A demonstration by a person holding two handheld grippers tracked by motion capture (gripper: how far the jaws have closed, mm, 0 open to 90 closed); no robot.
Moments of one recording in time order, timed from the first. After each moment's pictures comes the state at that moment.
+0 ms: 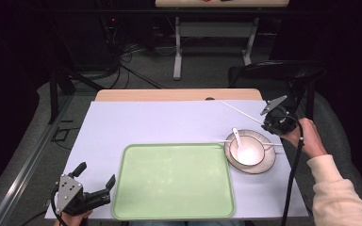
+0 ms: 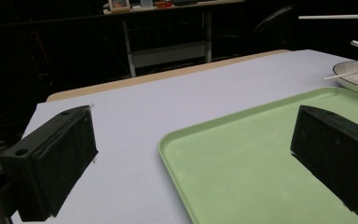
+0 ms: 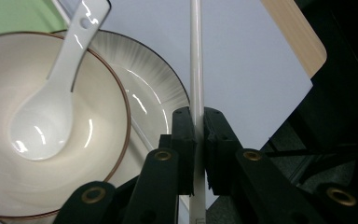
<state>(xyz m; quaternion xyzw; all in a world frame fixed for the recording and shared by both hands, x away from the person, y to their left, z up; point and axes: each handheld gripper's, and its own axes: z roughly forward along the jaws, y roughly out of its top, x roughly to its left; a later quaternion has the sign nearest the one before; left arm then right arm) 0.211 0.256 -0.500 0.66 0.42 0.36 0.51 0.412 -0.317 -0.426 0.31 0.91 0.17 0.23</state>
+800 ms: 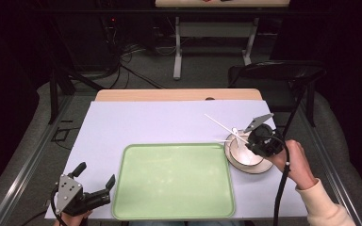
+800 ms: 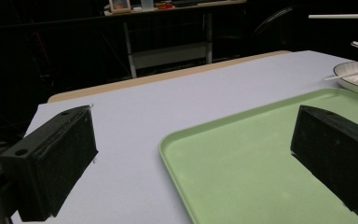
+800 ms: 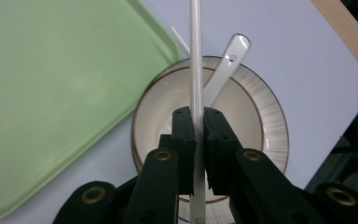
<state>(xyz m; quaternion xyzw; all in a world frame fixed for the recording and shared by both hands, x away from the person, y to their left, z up) 0.210 0.256 -0.500 0.66 0.42 0.36 0.51 0.334 -0.244 -0.414 0.34 0.90 0.19 0.20</state>
